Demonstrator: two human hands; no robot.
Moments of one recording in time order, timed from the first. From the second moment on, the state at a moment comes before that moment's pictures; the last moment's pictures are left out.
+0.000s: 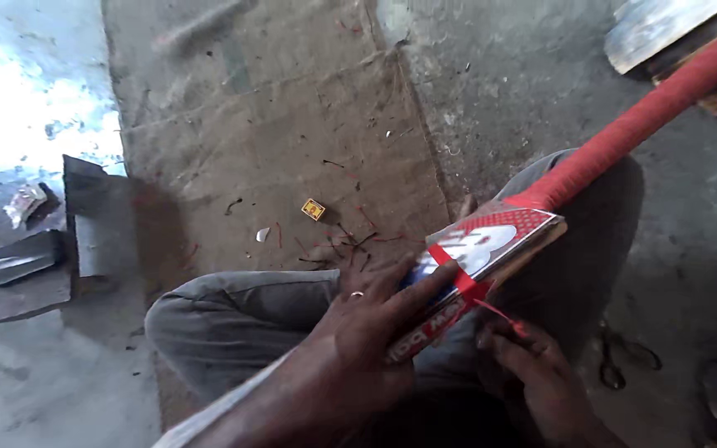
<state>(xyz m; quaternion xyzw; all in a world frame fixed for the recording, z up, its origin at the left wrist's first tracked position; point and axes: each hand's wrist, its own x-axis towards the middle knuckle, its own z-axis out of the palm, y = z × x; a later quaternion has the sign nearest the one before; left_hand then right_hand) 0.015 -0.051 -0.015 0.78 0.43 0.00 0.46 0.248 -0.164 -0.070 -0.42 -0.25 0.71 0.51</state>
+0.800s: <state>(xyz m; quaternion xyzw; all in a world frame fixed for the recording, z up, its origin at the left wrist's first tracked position) 0.041 -0.107 -0.066 0.86 0.51 0.03 -0.05 0.251 -0.192 -0.081 -0.46 -0.13 0.71 0.52</state>
